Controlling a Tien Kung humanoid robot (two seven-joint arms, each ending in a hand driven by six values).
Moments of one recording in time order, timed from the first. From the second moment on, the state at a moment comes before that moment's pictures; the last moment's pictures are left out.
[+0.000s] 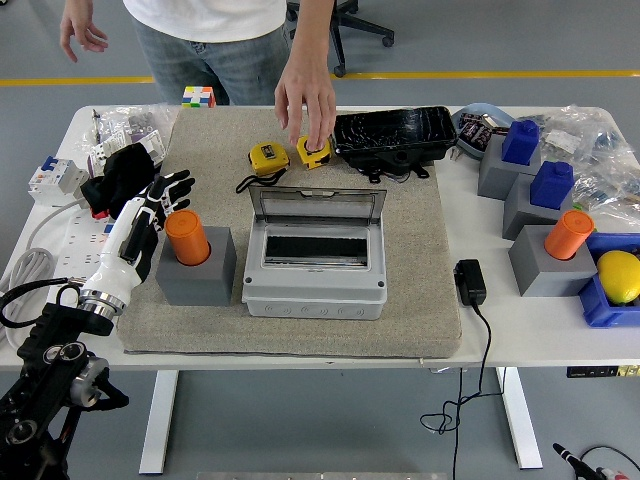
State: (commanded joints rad) left arm -0.10 0.05 -1.41 -1.23 1.29 -0.07 -0.26; right arm 0.16 -0.13 1.01 0.18 -1.34 -0.08 0.02
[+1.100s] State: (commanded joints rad) left arm -0.09 0.04 -1.38 -1.24 1.36 -0.03 -0.27; right arm 0.16 -0.13 0.99 0.18 -1.32 -0.08 0.02
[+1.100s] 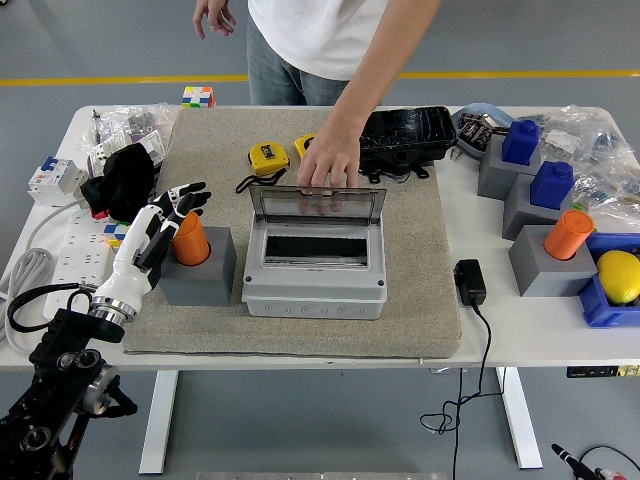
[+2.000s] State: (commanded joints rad) left arm -0.10 0.04 -1.37 -1.24 1.46 0.02 -0.27; right arm 0.17 -0.13 1.02 0.18 -1.33 -0.08 0.03
